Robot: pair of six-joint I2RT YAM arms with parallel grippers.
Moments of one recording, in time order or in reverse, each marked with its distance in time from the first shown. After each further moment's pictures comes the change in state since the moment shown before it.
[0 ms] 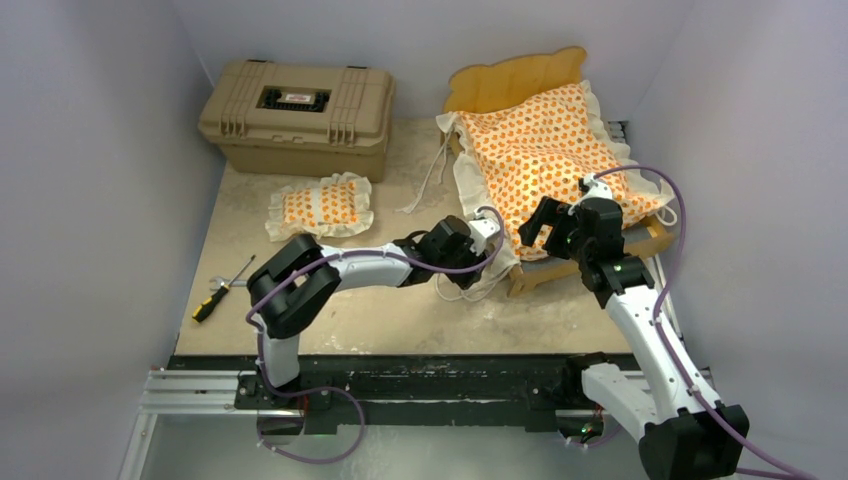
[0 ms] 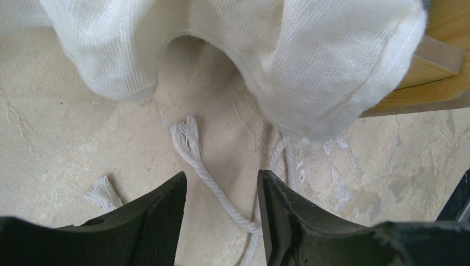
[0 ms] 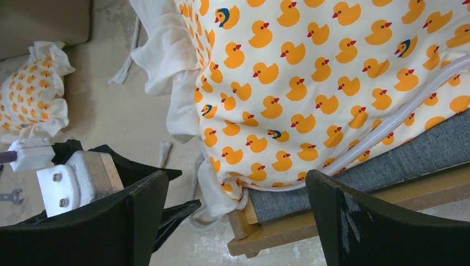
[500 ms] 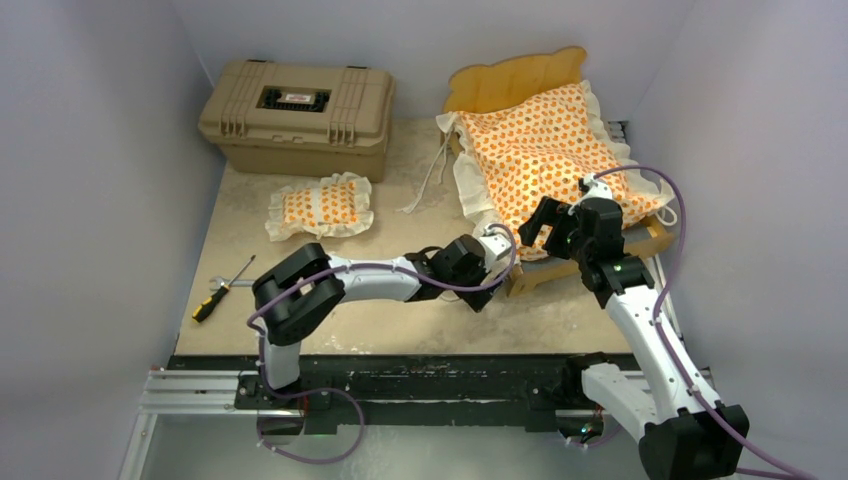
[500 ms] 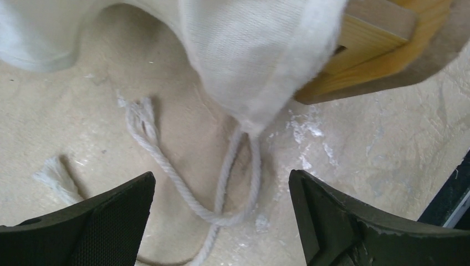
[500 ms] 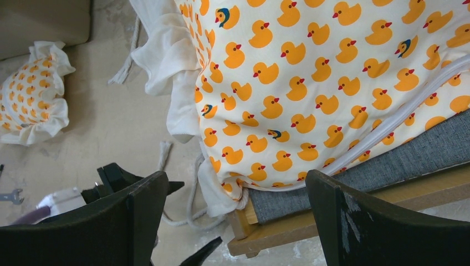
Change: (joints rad) left arm -0.096 0.000 0.000 -0.051 -0.136 -0.051; right arm 0.000 0.000 0.000 0.000 0.000 0.000
